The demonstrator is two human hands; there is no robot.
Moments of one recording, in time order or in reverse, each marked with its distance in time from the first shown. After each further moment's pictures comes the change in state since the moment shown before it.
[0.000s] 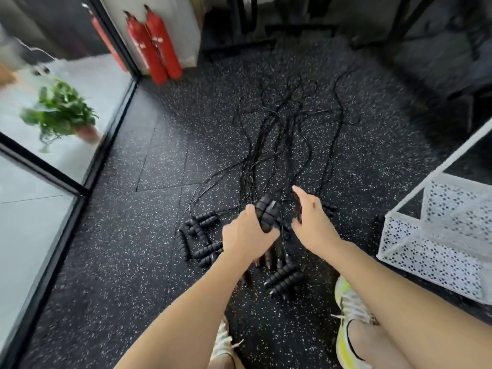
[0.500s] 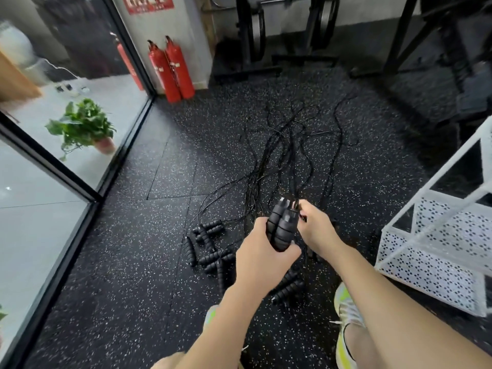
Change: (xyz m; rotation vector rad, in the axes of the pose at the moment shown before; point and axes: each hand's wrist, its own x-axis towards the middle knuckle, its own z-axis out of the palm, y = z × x) left_hand -0.105 0.028 -0.056 -0.546 0.099 0.014; right_hand -0.029 -0.040 -0.021 0.123 0.086 -0.042
